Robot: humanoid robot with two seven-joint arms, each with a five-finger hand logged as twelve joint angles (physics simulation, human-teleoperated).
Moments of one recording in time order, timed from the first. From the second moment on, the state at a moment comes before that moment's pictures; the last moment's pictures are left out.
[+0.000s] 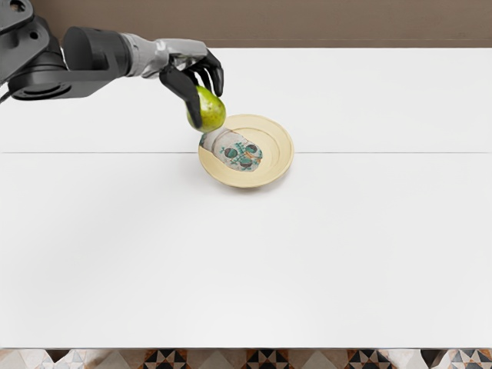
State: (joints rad) left arm -1.39 0.47 -0.27 -1.10 0.80 -0.41 0.25; right arm -0.01 0.00 0.14 0.19 0.08 -0.03 -0.26
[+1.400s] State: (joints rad) left arm -1.49 0.20 -0.15 -0.81 0.80 -0.28 0.25; right arm -0.02 0.00 0.13 0.20 0.07 -0.03 -0.25
